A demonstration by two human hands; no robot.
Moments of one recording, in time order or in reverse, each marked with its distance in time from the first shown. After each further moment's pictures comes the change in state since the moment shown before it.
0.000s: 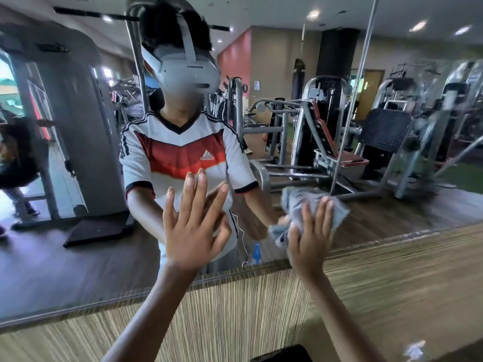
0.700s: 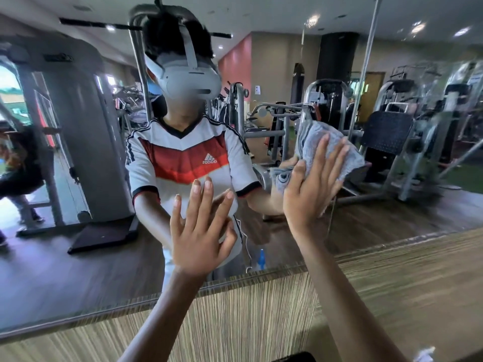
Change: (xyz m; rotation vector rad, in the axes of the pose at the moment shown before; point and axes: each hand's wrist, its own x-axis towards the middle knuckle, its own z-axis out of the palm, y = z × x) left_hand -0.001 0.001 0.000 -0.030 0.004 -0.004; right_hand 0.117 -0.068 -0.001 0.103 0.223 0.254
